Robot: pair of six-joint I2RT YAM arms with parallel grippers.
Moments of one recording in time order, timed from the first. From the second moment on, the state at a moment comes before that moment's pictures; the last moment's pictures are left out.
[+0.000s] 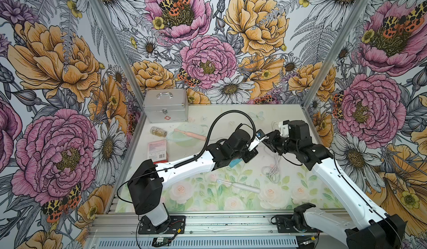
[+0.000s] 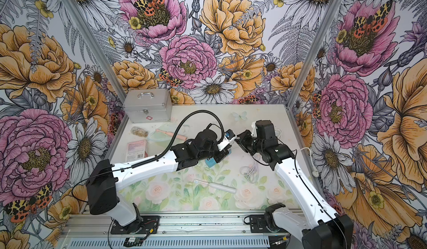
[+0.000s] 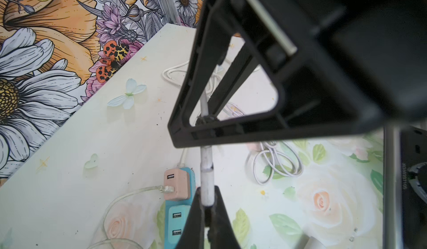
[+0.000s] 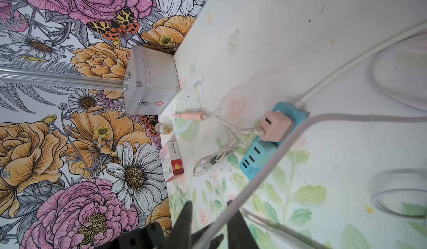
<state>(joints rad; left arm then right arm) -1.03 1.63 1.29 -0.22 -0.09 0.15 0.29 1.08 0.98 -0.57 -0.39 1.01</state>
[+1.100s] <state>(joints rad) -0.78 1.58 1.26 -0.22 0.58 0.04 0.28 1.00 0.83 -0.29 -0.72 0.62</state>
